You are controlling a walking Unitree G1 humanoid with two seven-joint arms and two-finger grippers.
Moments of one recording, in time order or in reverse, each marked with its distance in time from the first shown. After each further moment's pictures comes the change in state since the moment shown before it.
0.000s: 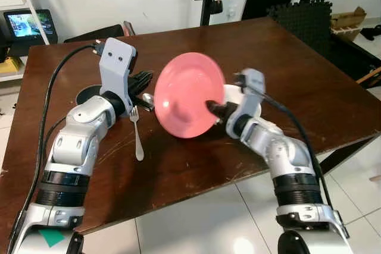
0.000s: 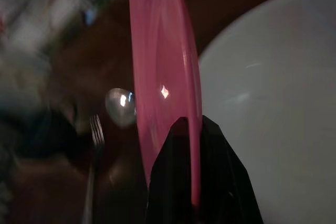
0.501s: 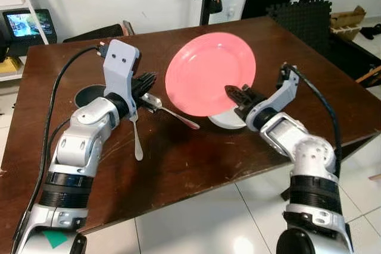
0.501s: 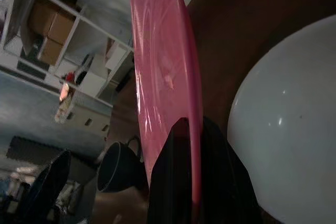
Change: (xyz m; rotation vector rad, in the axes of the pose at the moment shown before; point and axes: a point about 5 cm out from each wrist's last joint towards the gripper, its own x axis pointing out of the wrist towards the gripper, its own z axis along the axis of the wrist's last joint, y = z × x) left arm 0.002 -0.007 -0.003 -0.022 0.004 -0.016; right arm -0.025 0.014 0.020 0.189 -0.096 0.129
